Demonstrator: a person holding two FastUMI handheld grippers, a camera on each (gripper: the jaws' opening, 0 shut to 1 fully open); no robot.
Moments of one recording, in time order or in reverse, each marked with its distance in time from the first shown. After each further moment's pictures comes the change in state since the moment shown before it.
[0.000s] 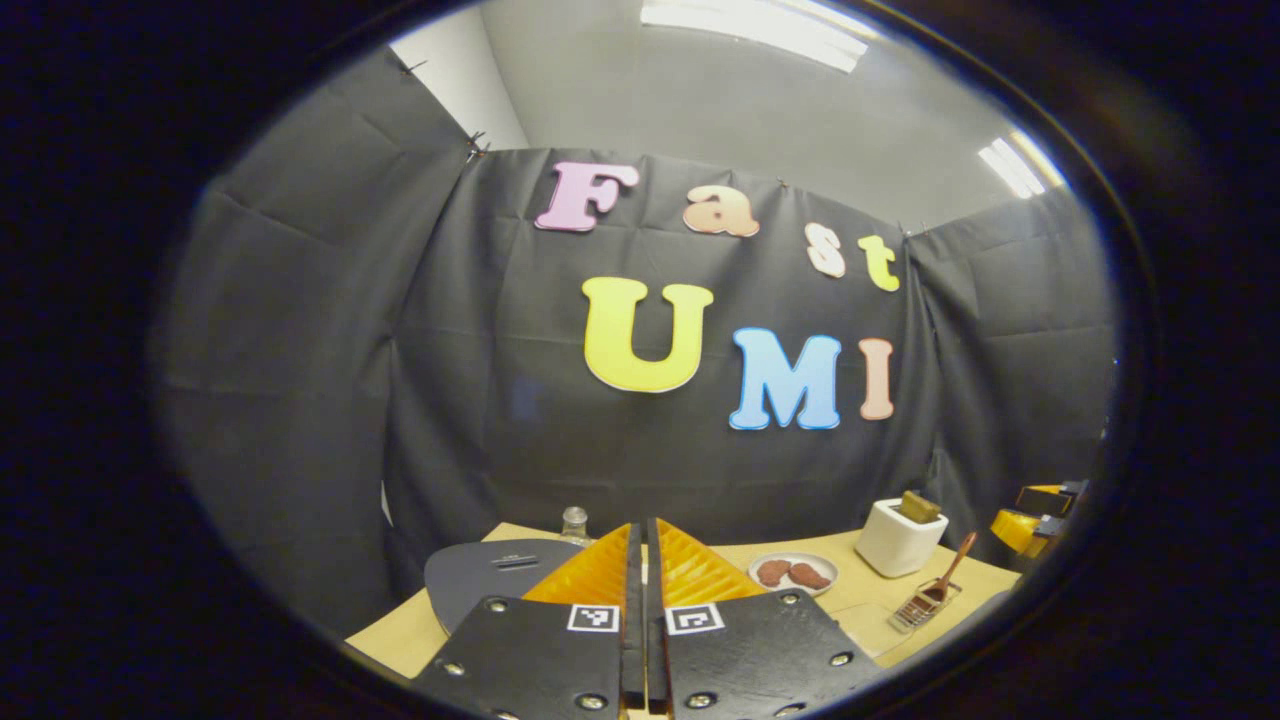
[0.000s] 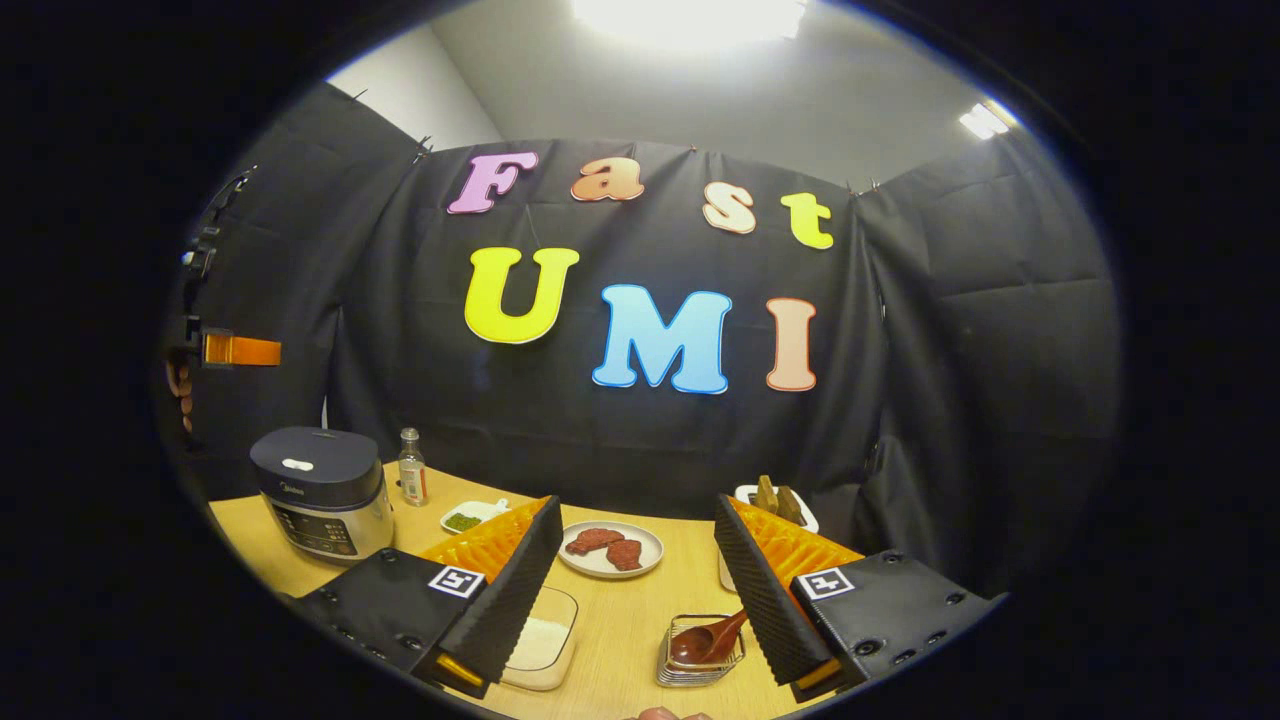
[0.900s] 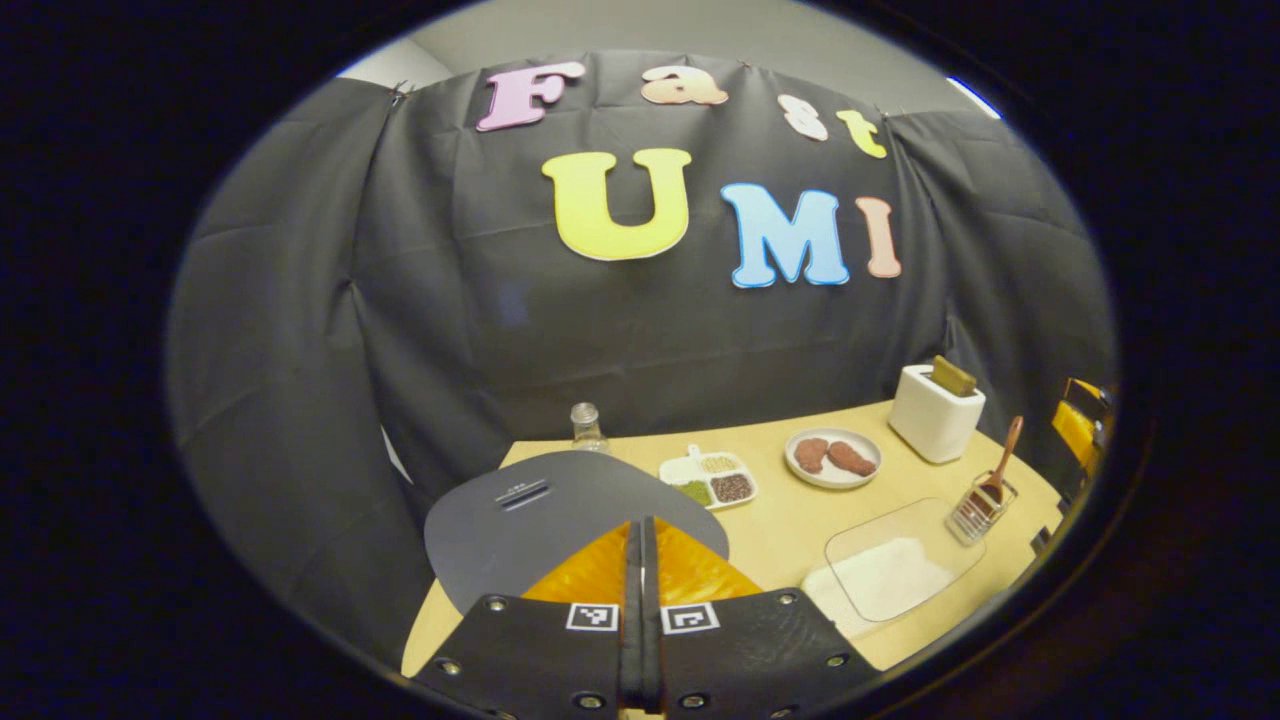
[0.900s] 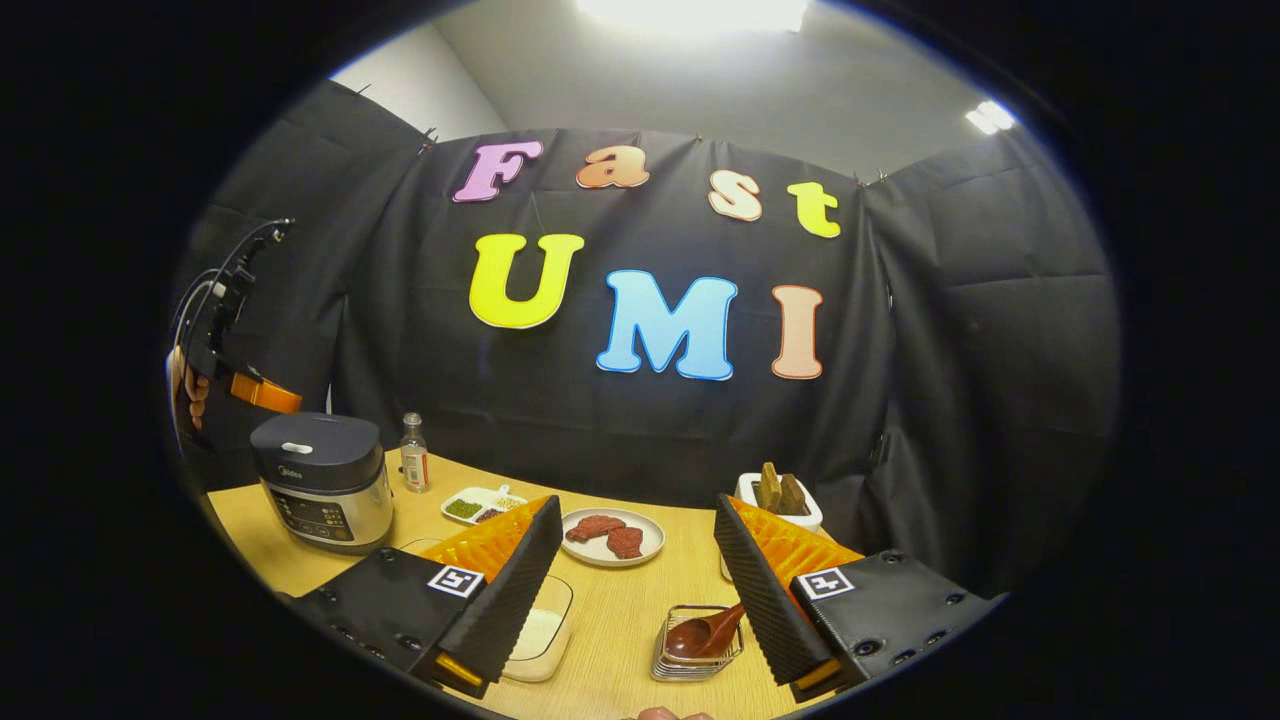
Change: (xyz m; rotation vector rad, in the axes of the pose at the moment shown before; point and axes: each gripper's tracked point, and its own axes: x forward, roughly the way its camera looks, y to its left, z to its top) left arm 0.044 0.021 -0.100 0.128 0.382 -0.027; right arm 0.002 -0.004 -0.018 0.020 0.034 0.023
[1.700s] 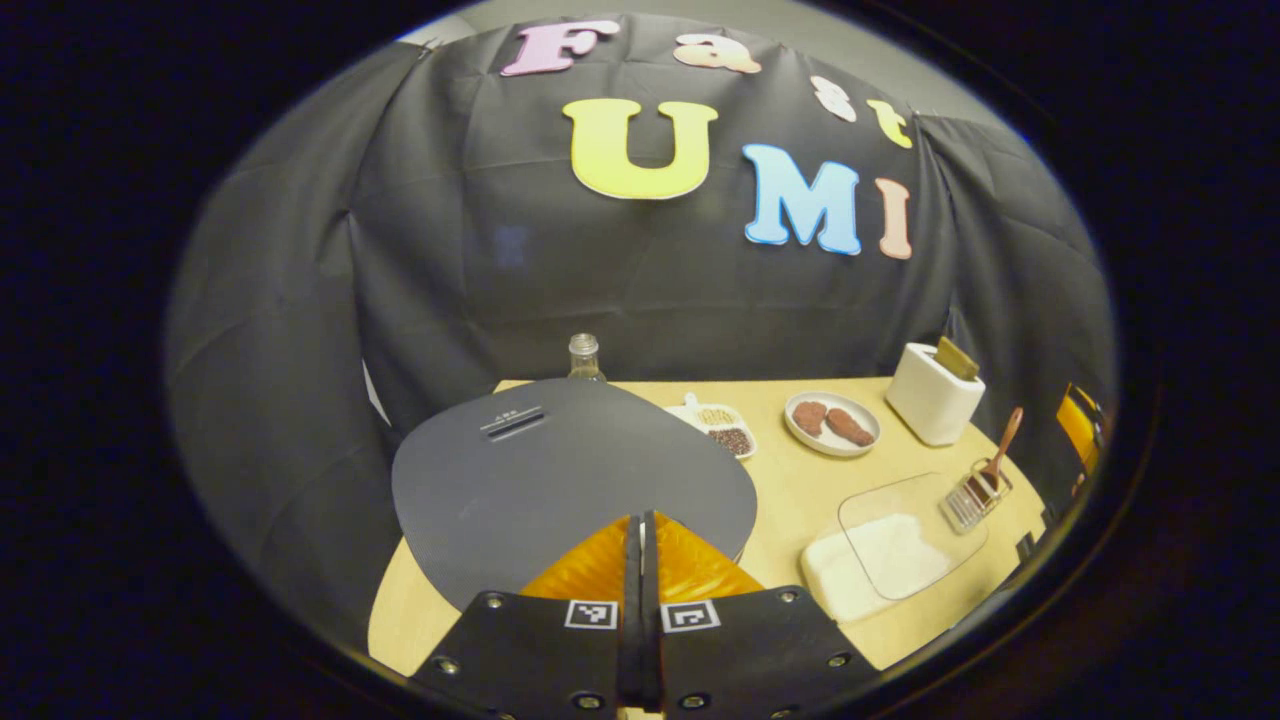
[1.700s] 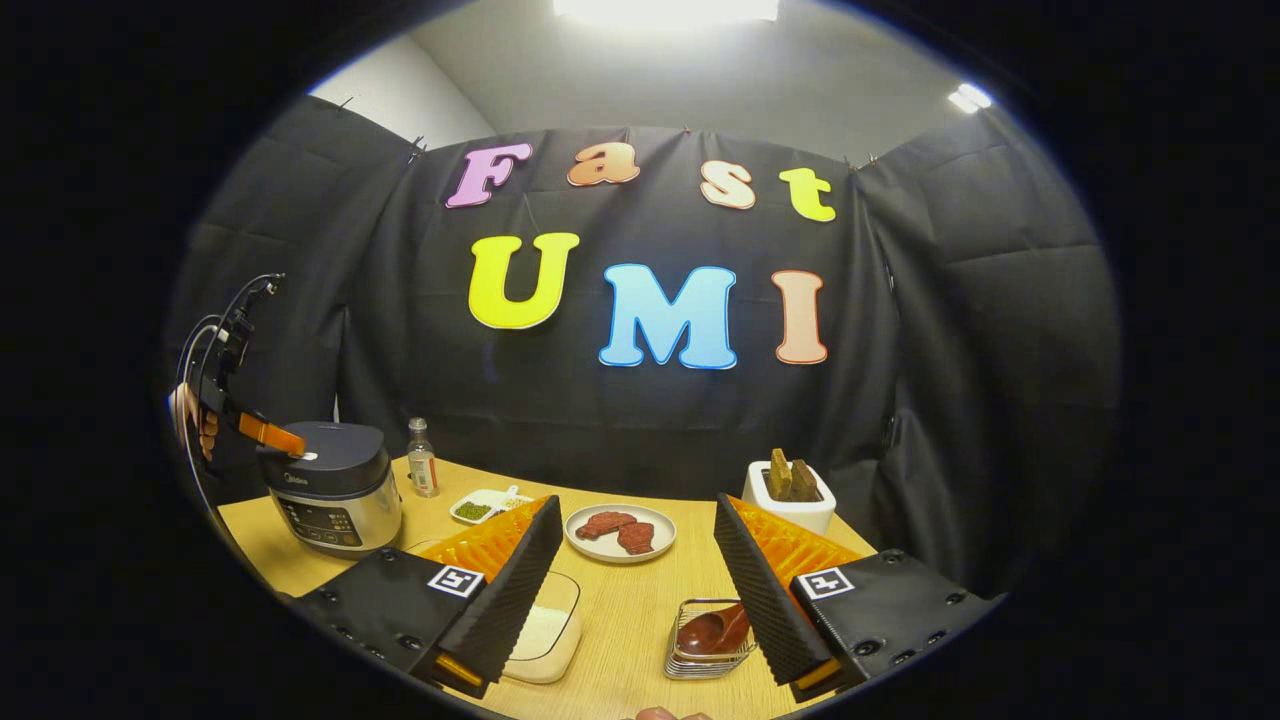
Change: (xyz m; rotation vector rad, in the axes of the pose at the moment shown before) left arm 0.013 0.005 -0.058 -0.008 0.143 -0.050; right arm 0.006 0.001 -0.014 0.054 0.012 0.029
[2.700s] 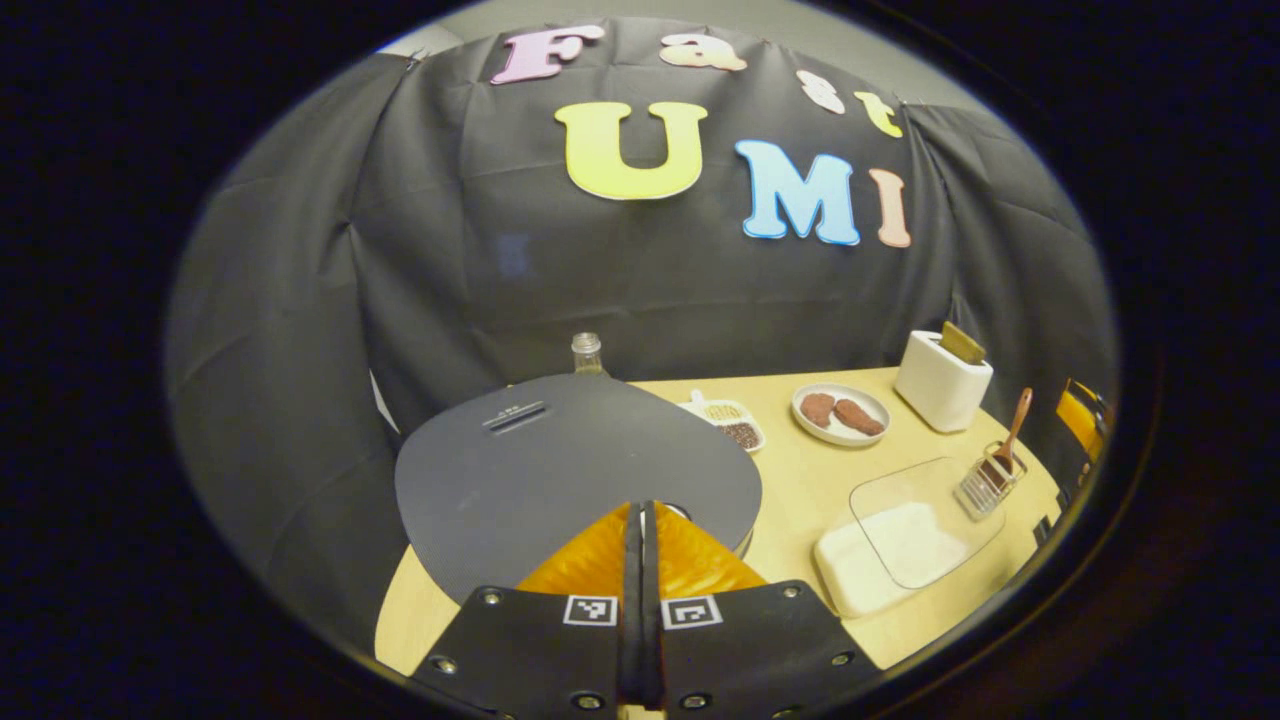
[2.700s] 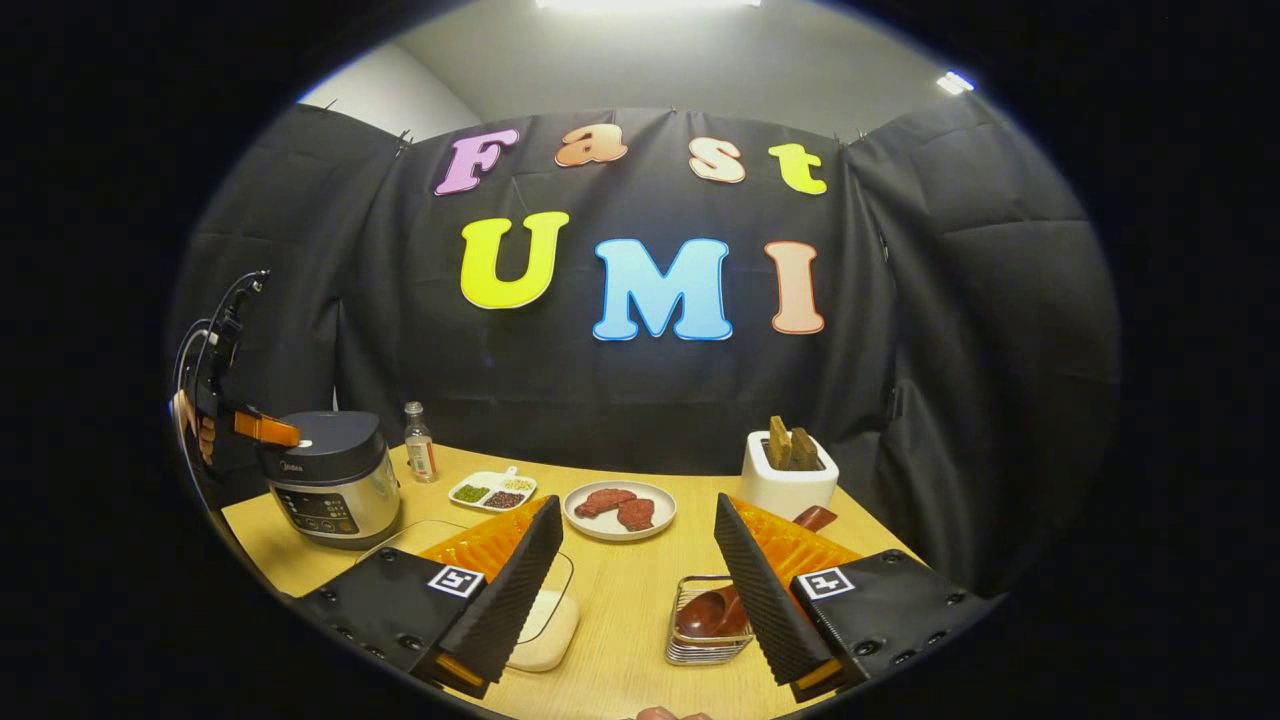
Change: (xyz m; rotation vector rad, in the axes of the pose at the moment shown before) left arm -0.003 0.006 0.007 0.003 -0.068 0.054; right arm -0.004 -0.017 -0.025 0.023 0.059 -0.021
